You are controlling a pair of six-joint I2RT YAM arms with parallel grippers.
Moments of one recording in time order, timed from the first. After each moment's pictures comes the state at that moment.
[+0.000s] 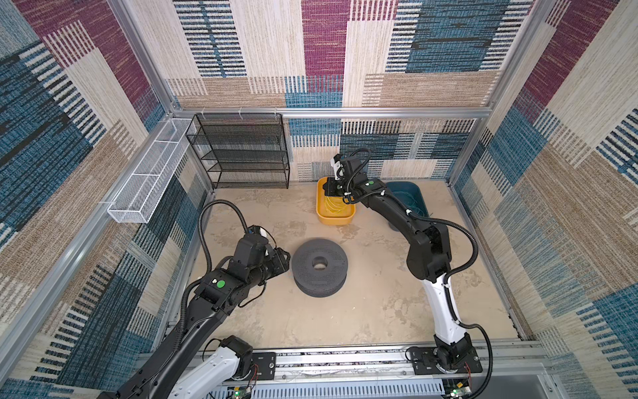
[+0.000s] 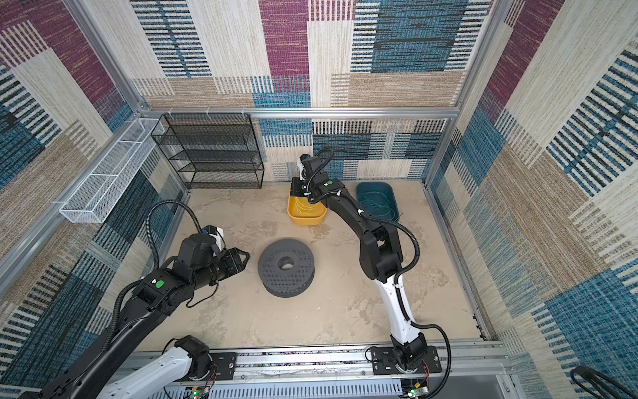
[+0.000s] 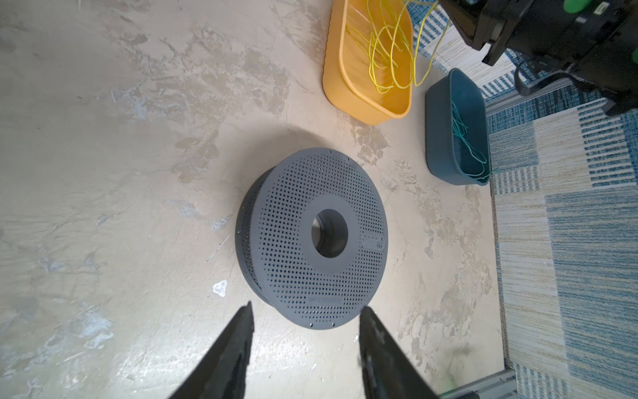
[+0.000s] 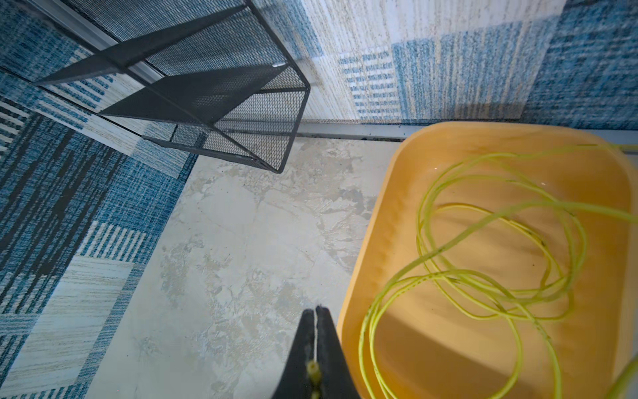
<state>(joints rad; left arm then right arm) -0.48 0.87 0.91 -0.76 -0.02 -0.77 0.51 2.28 2.18 -0.48 -0.21 0.43</state>
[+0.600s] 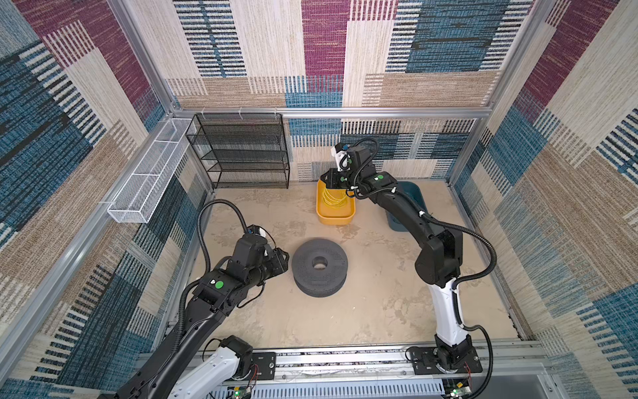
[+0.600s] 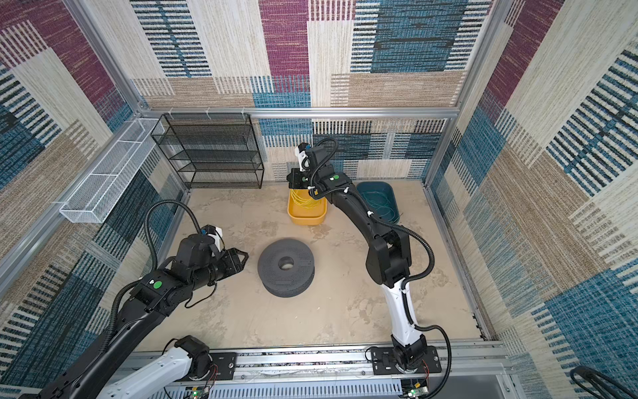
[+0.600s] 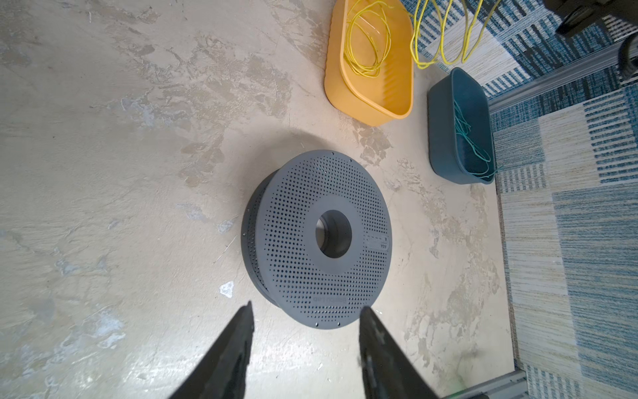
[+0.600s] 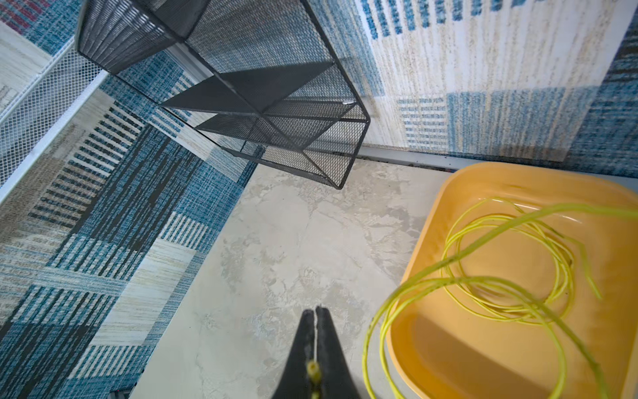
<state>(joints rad) -0.49 0.87 0.91 -0.77 -0.02 -0.75 0.51 2.18 2.18 -0.48 -0.33 0.43</state>
